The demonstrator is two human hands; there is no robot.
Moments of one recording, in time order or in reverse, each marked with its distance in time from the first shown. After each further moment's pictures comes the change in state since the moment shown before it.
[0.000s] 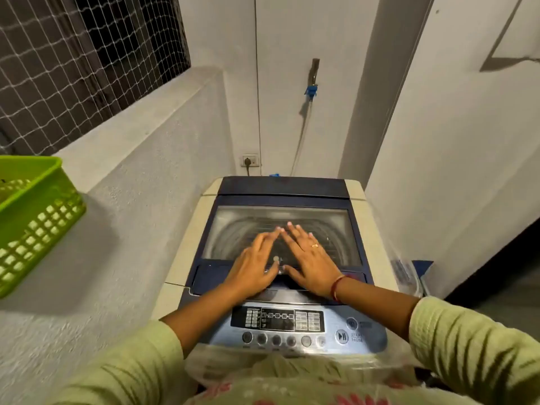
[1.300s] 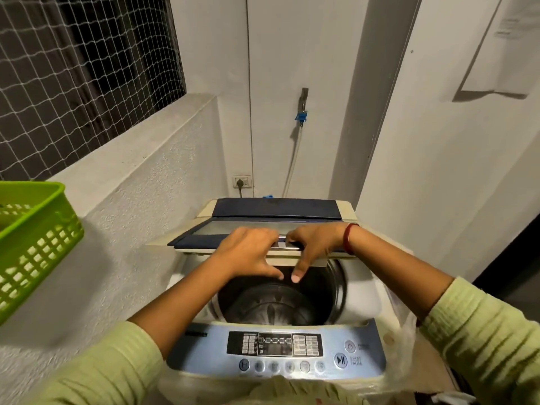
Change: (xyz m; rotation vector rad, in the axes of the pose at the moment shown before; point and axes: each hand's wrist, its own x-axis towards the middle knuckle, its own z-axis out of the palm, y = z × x) left_hand 0.049 0.031 -0.094 0.417 -0.157 0.241; right_hand 0.057 -0.030 -0.140 0.180 -0.691 0.180
